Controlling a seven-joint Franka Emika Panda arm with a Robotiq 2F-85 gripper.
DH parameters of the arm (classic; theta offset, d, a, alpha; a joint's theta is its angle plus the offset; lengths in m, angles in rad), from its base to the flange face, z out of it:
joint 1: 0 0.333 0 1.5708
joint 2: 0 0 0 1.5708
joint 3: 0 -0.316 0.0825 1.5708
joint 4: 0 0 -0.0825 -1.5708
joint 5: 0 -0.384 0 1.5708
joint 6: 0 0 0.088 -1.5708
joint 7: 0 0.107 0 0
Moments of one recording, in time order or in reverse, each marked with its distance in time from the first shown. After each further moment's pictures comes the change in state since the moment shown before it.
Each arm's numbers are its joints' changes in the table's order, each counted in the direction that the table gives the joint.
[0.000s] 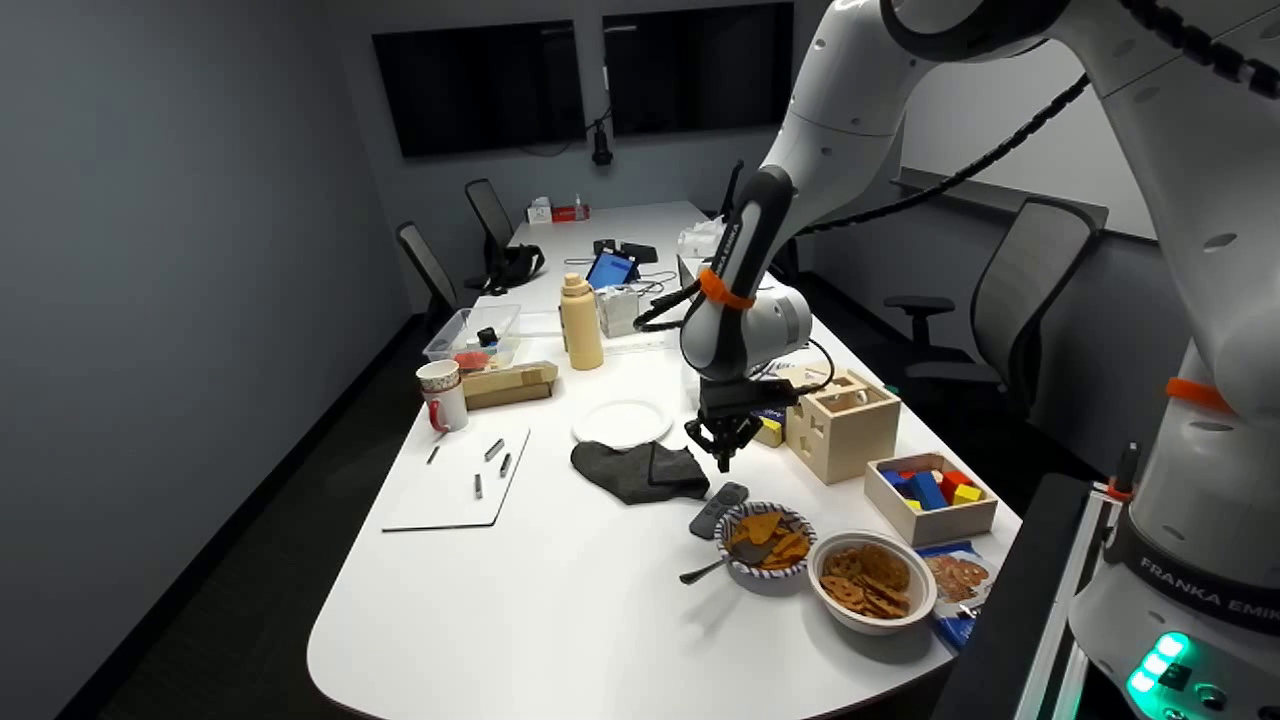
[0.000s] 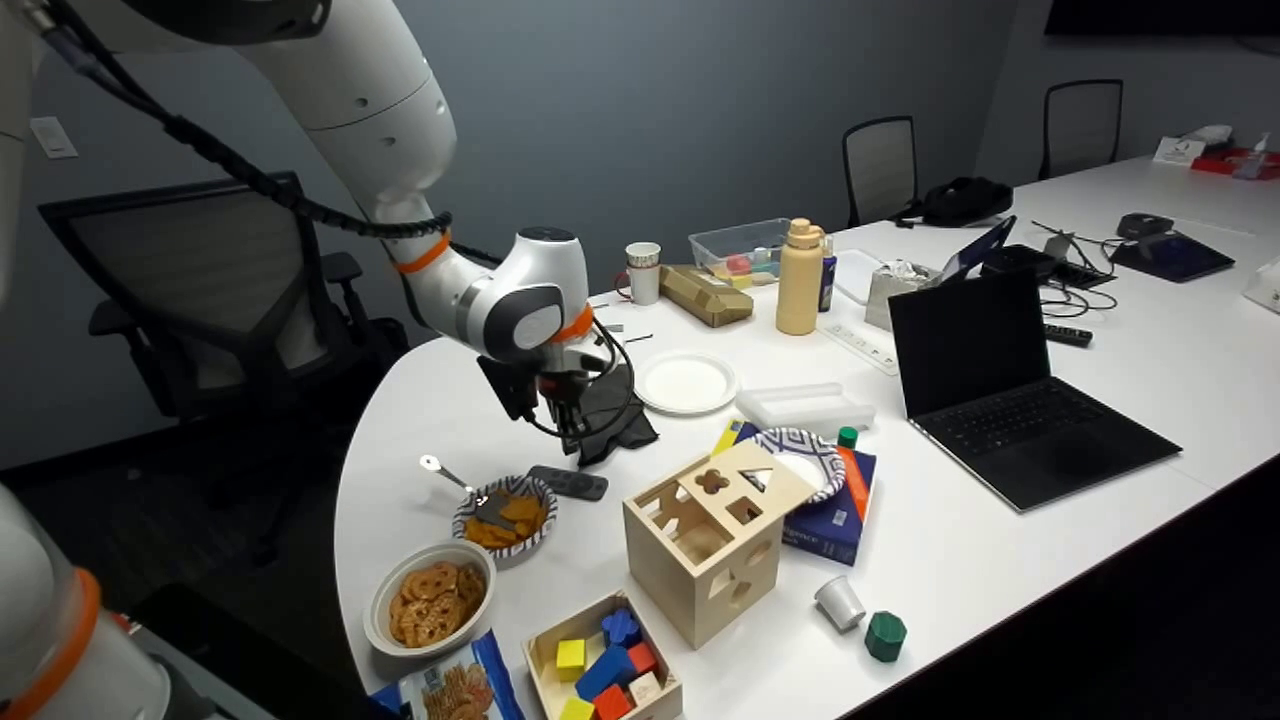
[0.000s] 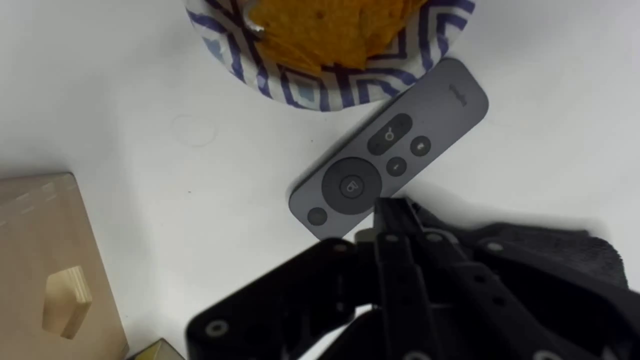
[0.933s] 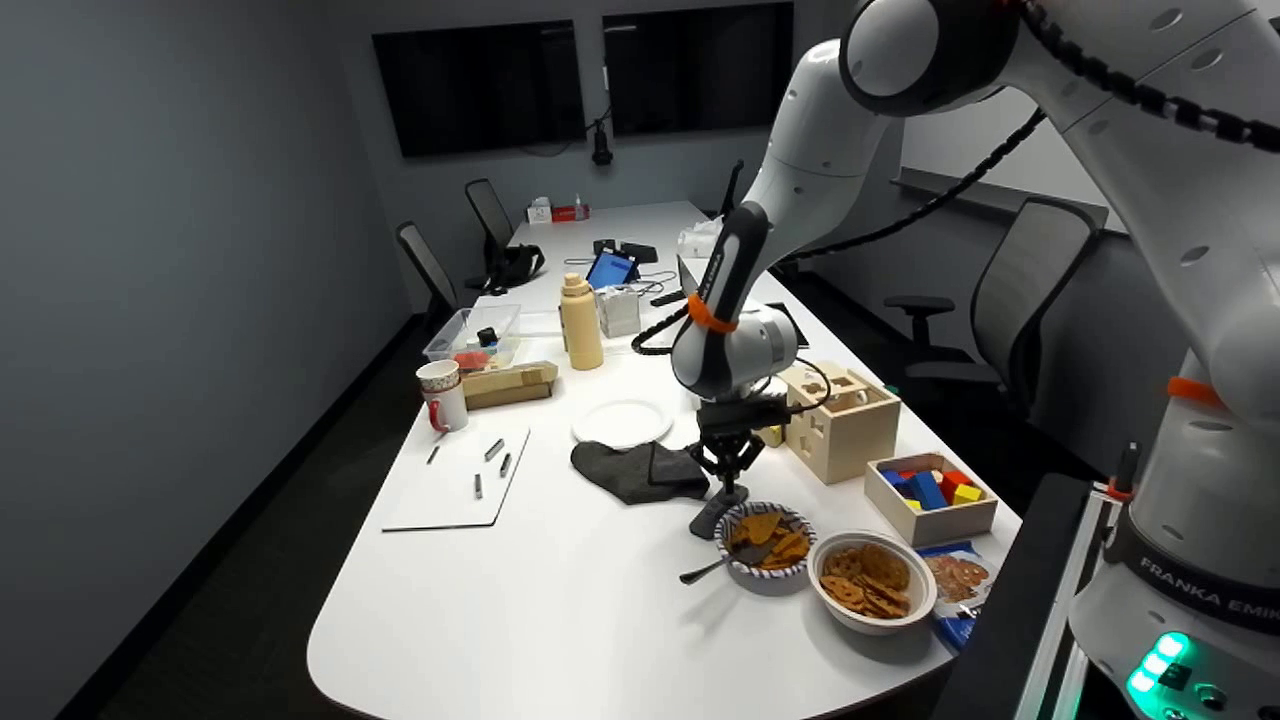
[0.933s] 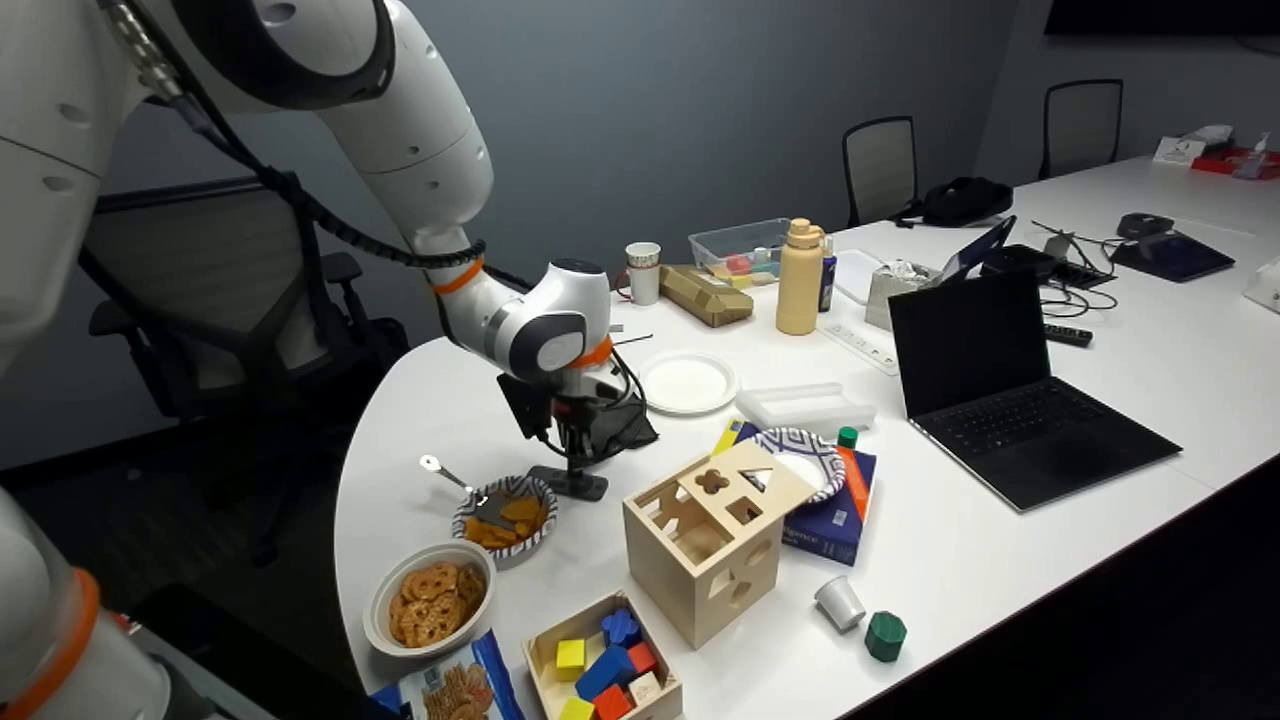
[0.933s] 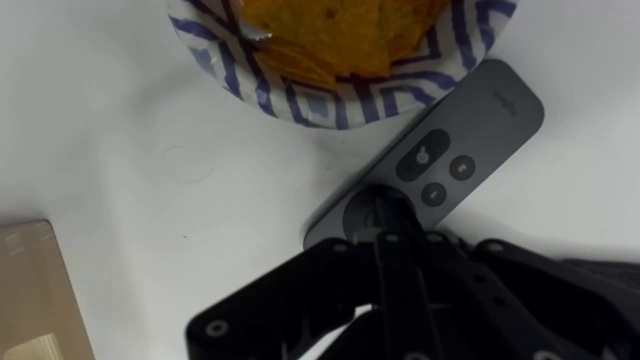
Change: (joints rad) arm -0.017 -0.146 0.005 -0.127 -0.045 0.088 -0.001
